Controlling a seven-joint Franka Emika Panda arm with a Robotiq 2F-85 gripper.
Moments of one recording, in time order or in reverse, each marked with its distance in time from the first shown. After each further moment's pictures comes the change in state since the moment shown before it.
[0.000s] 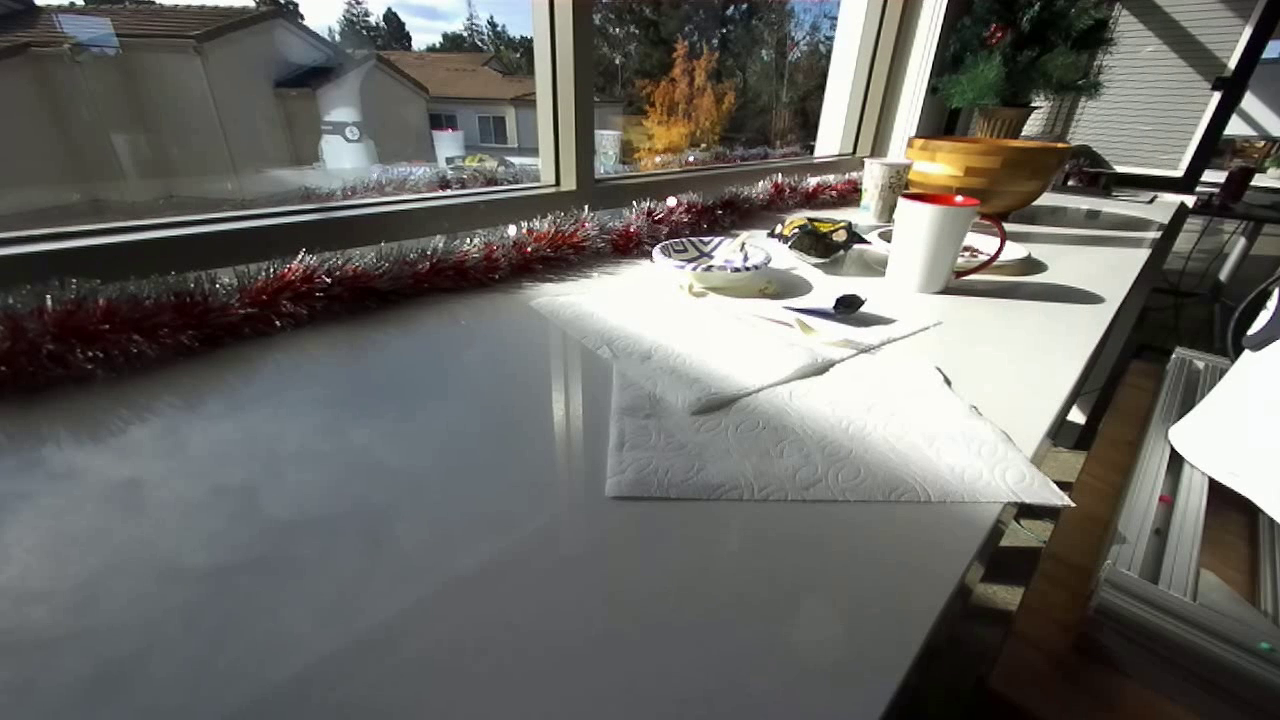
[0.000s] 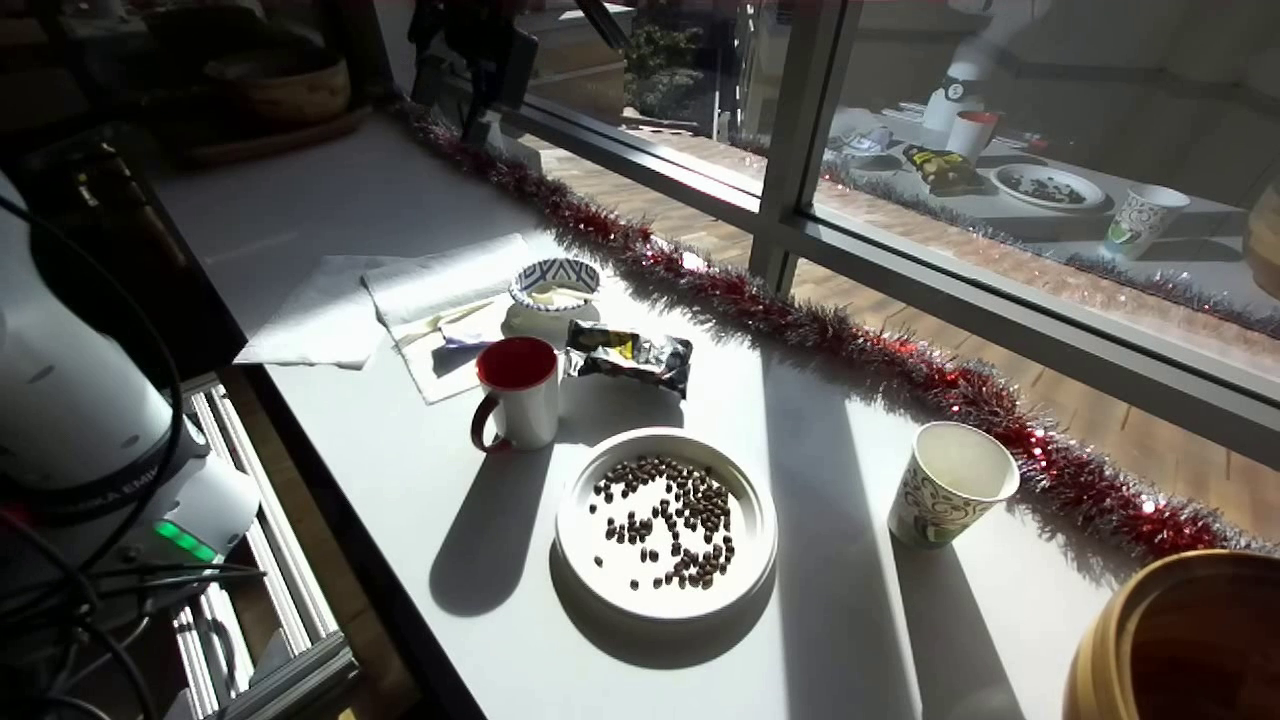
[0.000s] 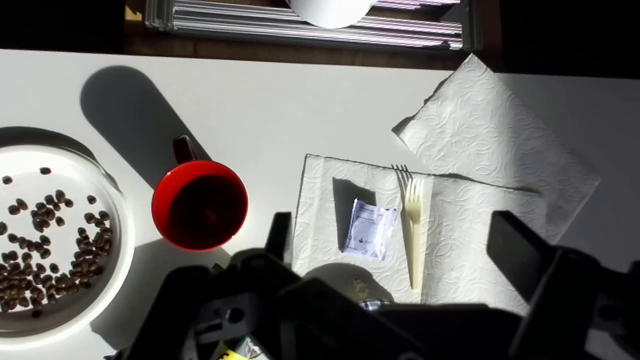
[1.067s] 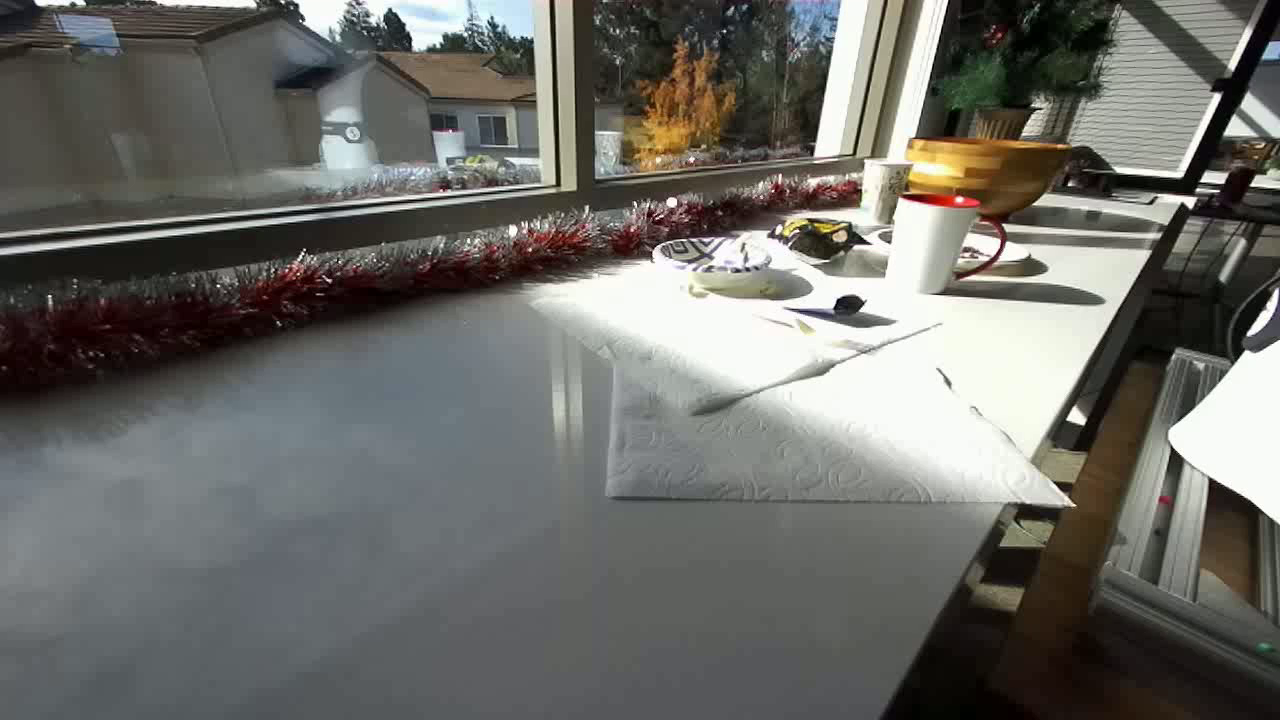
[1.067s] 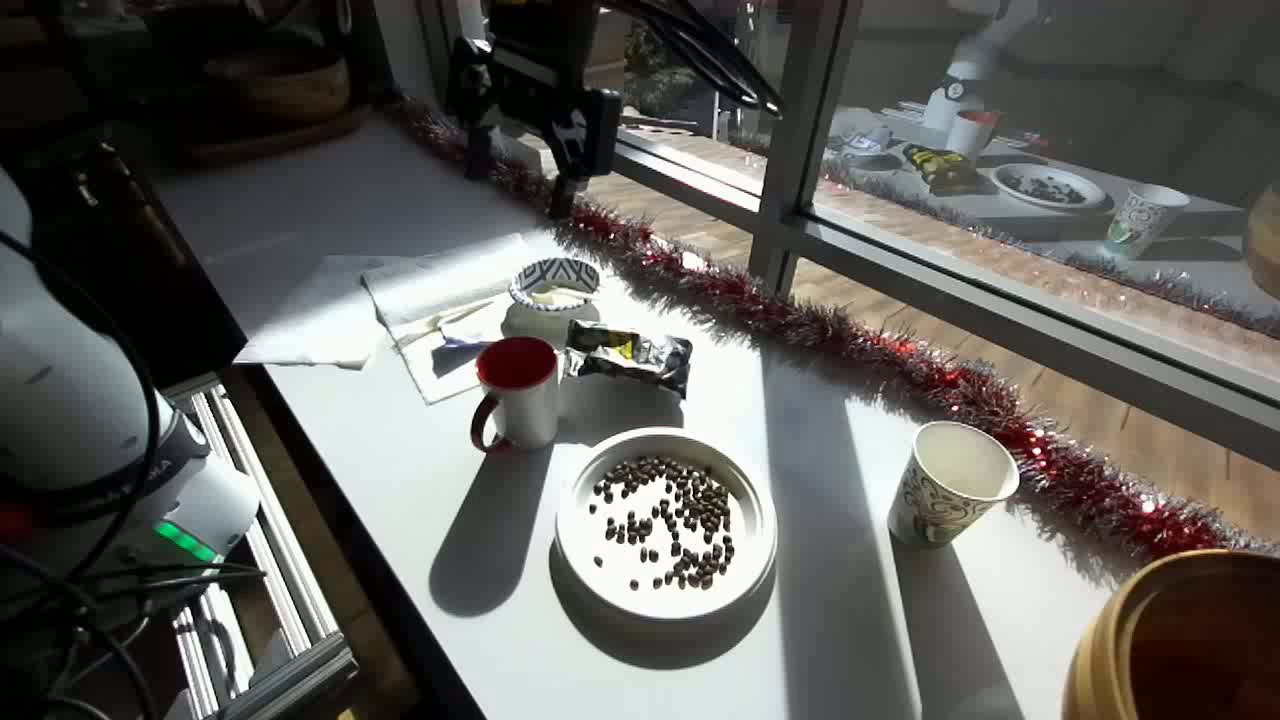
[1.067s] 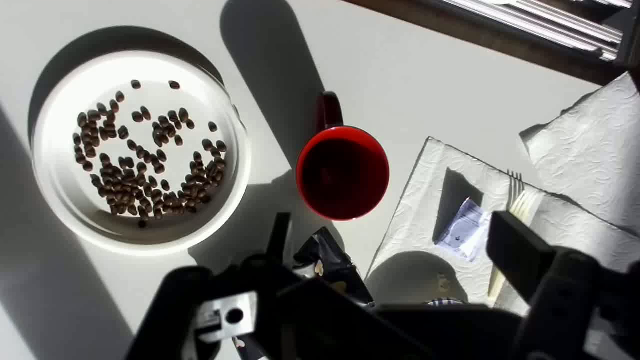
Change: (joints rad) arm -0.022 -0.084 -0.181 -0.143 -0.187 0.256 -0.420
